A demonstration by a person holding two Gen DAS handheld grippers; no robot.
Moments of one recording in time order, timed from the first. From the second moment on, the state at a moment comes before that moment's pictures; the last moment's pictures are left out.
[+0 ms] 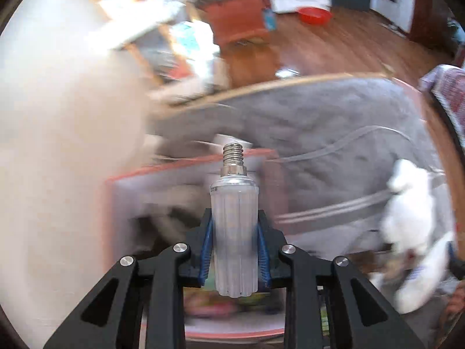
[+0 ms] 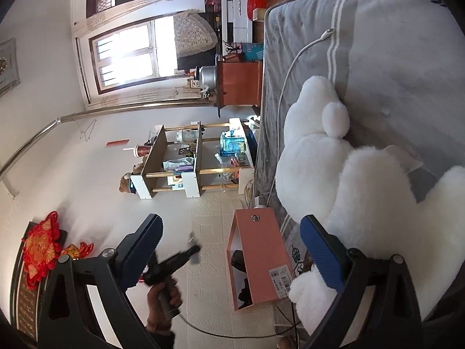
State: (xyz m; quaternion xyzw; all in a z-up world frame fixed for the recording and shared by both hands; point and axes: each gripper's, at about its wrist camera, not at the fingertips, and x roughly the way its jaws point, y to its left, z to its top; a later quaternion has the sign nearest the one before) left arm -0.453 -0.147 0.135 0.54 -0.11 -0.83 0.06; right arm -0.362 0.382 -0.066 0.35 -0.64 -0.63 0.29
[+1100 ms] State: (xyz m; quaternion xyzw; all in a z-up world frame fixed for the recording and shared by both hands) left arm -0.336 0.020 -0.016 0.66 -0.12 -0.72 -0.17; right arm -0.346 0.322 -0.037 0.44 -0.50 -0.68 0.31
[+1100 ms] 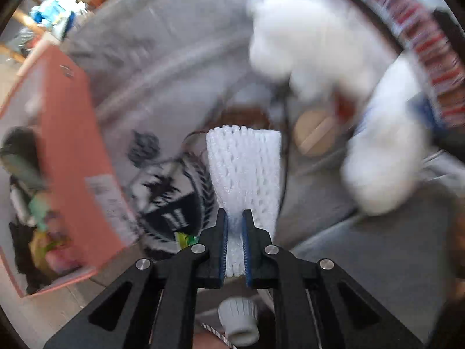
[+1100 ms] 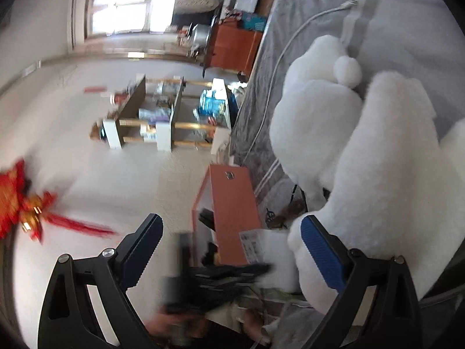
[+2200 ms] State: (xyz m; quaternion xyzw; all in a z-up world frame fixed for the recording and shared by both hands) left arm -0.164 -0.326 0.114 0.45 0.21 -0.86 0.06; right arm -0.380 0.124 -0.107 0.63 -0.17 -0.73 0.21
